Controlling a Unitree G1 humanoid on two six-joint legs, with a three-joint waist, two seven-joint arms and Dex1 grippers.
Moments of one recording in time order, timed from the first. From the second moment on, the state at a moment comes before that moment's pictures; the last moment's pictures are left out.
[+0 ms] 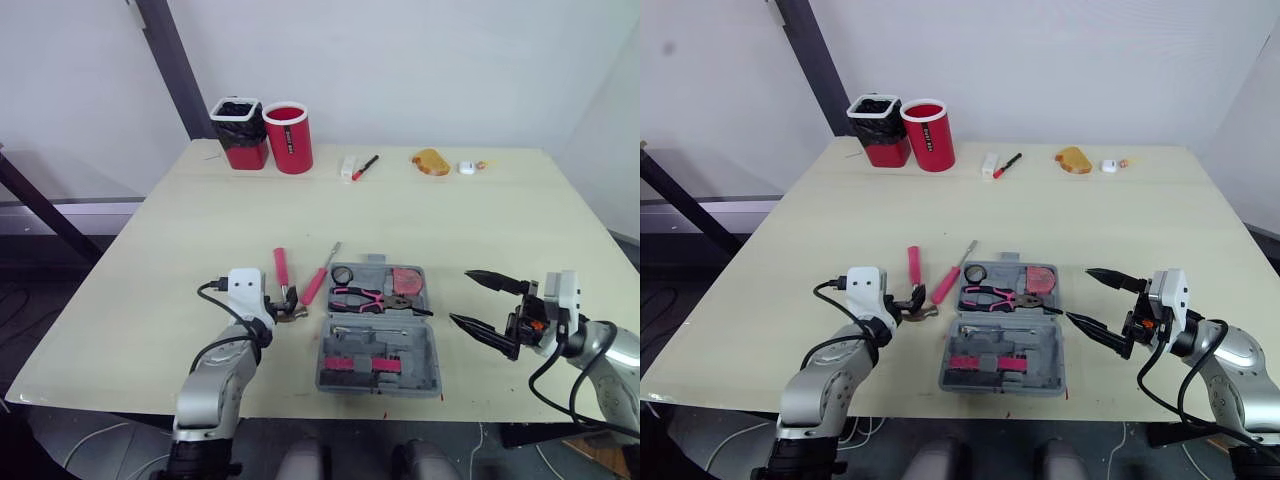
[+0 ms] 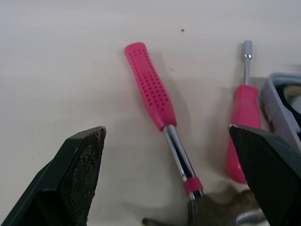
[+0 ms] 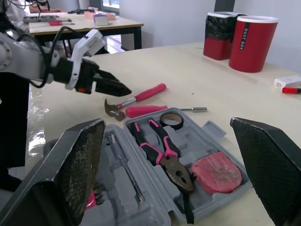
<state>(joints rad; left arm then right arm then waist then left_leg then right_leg) -0.14 0.16 0.10 -0.24 -0.19 0.67 0.00 -0.03 -0.61 -0.16 -0.15 0.59 0.08 1.13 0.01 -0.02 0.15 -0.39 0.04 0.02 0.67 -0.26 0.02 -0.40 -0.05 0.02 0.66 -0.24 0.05</state>
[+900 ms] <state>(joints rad) -0.32 0.10 0.19 0.04 -0.16 0.70 0.03 -0.05 -0.64 -0.16 -0.20 0.59 0.13 1.14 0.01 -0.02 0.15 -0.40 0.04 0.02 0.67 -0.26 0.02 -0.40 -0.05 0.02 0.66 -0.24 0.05</state>
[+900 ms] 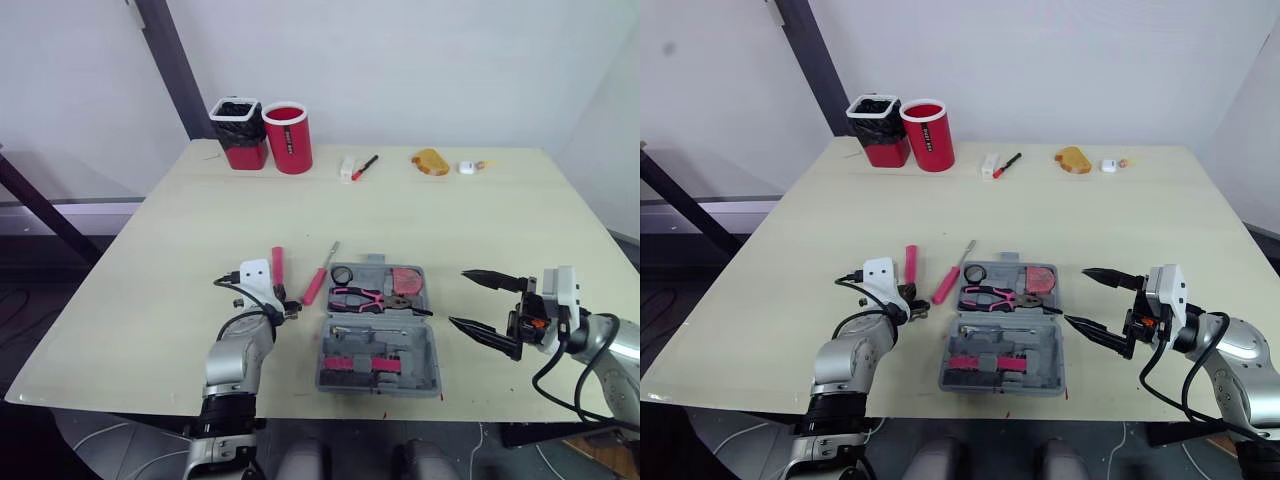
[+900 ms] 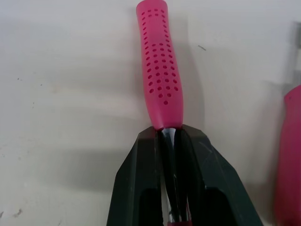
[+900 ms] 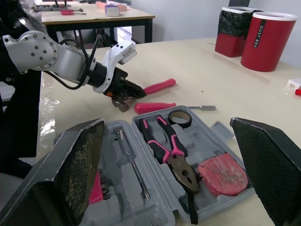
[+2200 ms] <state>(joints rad) 0.21 0.57 0.25 -0.57 -0.33 0.79 -0.46 -0.08 -0.70 -0.06 -0.15 0.55 0.10 1.33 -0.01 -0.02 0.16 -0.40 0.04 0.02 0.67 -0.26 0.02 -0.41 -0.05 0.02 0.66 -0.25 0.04</state>
